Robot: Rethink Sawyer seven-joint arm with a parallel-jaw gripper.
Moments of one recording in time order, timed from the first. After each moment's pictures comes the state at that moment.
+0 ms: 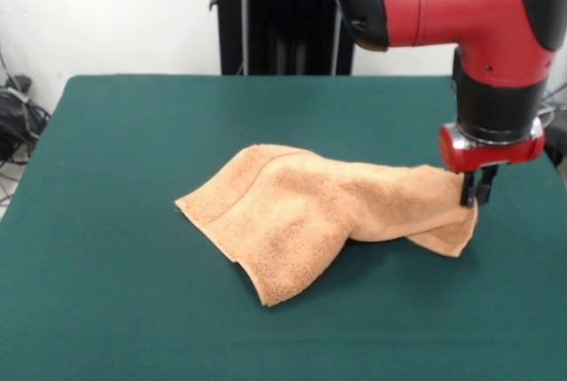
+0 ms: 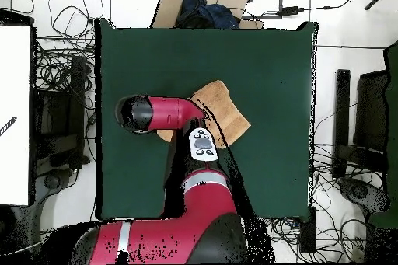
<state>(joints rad) -0.06 -0.44 0.13 1.53 0.03 0.48 1.57</state>
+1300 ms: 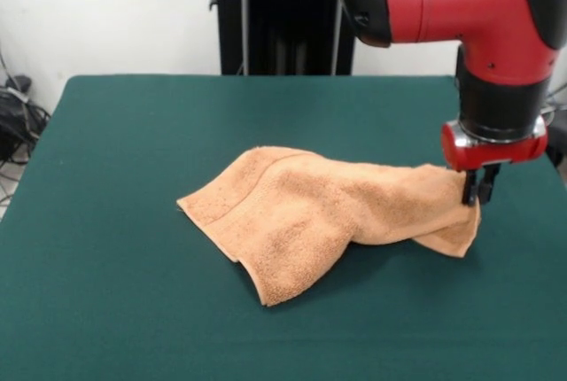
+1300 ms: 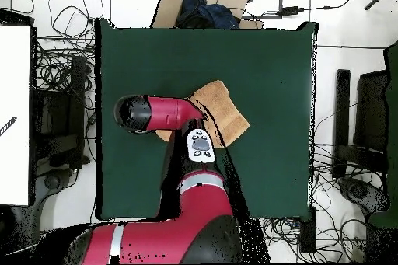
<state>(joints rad) -0.04 -0.44 0.11 1.53 0.06 0.48 1.57</state>
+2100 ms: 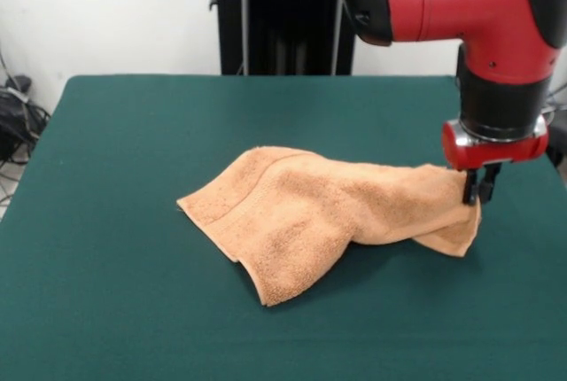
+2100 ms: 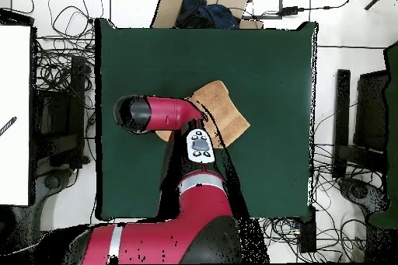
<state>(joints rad) -0.04 -0.44 0.11 1.53 0.06 0.48 1.57</state>
